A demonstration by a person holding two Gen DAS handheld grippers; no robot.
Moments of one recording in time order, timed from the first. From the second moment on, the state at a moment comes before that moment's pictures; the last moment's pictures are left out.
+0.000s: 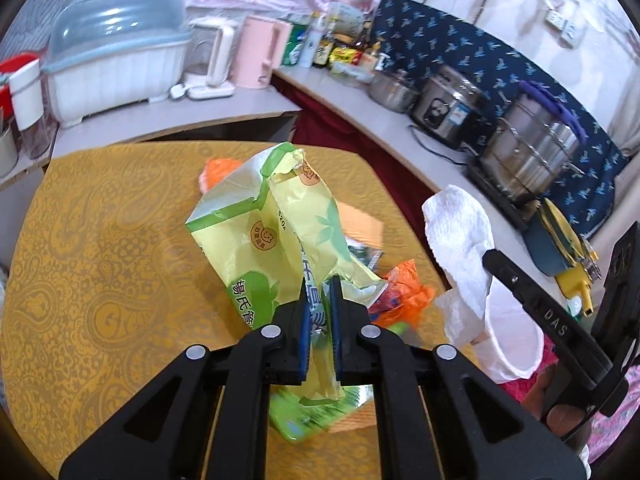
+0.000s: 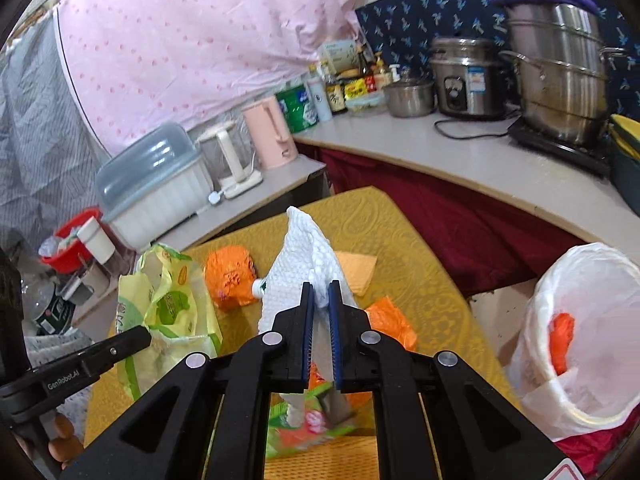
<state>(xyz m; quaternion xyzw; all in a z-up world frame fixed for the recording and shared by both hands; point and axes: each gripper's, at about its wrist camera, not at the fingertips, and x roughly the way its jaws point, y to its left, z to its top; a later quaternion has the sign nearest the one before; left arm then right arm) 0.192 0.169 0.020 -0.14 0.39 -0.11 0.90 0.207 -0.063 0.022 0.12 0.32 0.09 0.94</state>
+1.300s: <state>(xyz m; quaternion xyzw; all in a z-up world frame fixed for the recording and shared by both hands) 0.176 -0.155 0.040 -0.01 0.41 -0.34 0.84 0.073 -0.343 0.015 0.25 0.24 -0.13 0.93</state>
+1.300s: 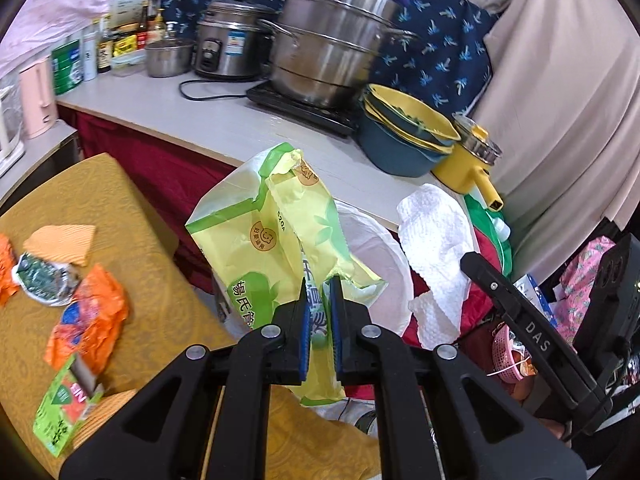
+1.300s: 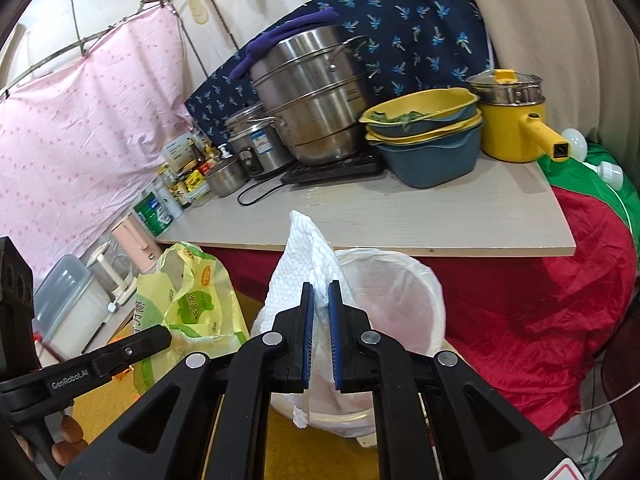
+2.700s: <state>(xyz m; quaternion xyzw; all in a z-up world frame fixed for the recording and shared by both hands) 0.225 -0.219 0.018 0.00 0.43 -0.35 0.83 0.112 -0.384 -0.021 0.27 0.26 -0.13 0.92</state>
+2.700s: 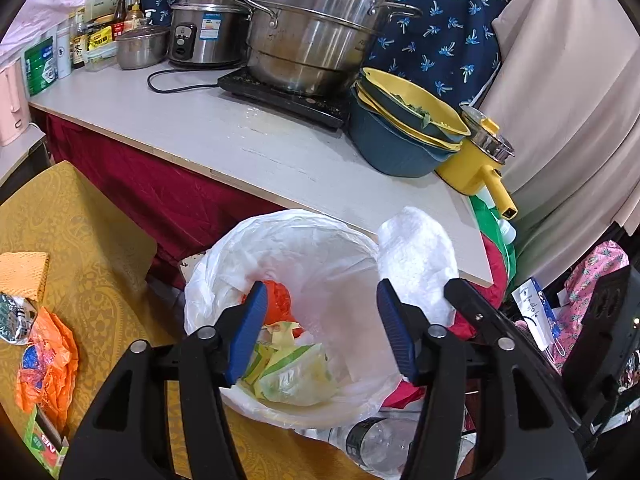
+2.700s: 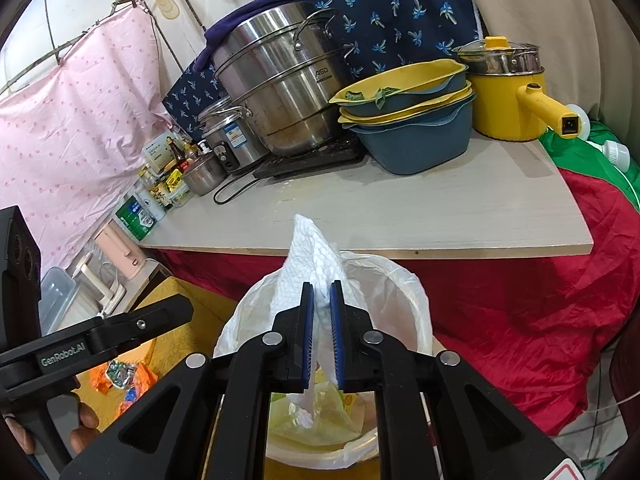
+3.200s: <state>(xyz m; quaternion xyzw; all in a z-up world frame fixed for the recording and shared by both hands) 0.220 -0.167 0.028 -0.02 0.41 -0.31 0.86 0.119 -0.353 0.000 0.26 0.25 -0.11 0.93</state>
